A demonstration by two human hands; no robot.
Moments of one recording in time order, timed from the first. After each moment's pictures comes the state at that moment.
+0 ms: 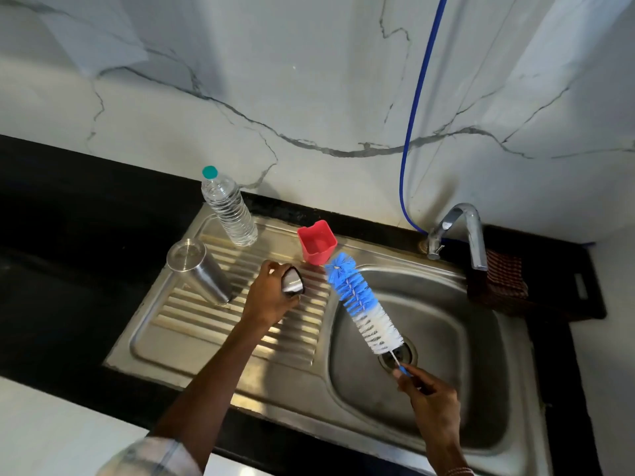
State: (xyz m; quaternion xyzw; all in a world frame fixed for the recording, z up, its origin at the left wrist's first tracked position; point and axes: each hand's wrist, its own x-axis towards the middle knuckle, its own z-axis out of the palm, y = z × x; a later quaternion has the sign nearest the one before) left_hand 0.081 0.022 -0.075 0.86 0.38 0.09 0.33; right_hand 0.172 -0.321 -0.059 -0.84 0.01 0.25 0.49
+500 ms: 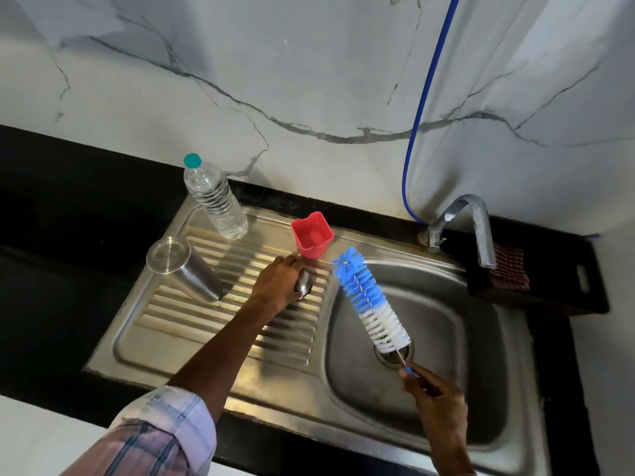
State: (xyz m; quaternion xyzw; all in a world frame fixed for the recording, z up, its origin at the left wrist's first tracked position) left_hand 0.126 0.036 -0.101 0.96 0.25 -0.06 0.14; right_hand 0.177 -0.319 -0.057 -0.86 0.03 0.23 0.44
